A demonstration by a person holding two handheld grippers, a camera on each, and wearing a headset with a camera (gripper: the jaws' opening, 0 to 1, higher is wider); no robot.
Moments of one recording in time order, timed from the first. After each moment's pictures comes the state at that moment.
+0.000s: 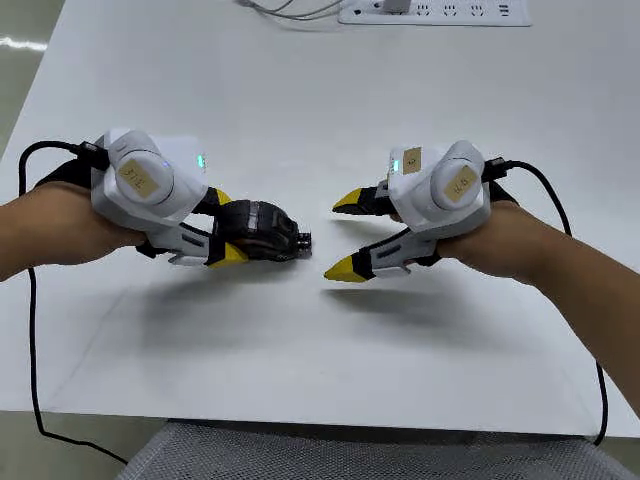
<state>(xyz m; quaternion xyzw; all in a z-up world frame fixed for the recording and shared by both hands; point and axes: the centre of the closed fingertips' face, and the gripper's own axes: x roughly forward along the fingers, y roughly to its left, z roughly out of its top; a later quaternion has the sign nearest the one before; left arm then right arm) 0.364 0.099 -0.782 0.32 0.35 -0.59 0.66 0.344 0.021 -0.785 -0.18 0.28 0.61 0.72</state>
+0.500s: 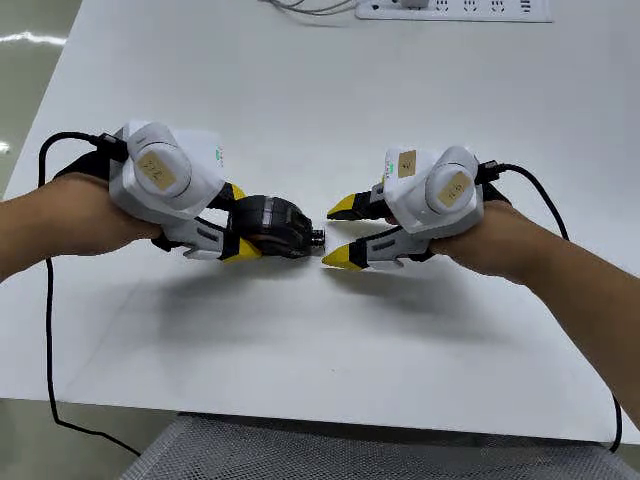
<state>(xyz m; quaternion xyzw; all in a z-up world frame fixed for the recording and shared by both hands) 0.364 0.098 -0.782 0.32 0.35 -0.59 0.66 0.350 0.037 -0.793 -0.19 0.26 0.63 0.71</state>
